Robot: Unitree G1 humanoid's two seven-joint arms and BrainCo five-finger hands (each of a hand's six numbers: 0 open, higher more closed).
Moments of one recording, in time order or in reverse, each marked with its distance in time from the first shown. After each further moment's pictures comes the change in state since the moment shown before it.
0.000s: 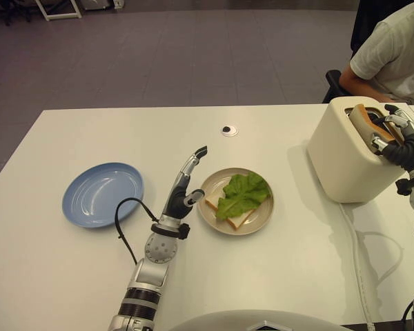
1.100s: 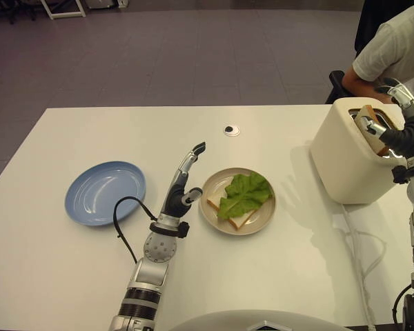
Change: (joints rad) left arm 0.001 -0.009 0.009 -0.026 -0.006 0.000 -0.002; right arm -0.024 0.051 -0.013 -0.124 0.048 0.005 0.006
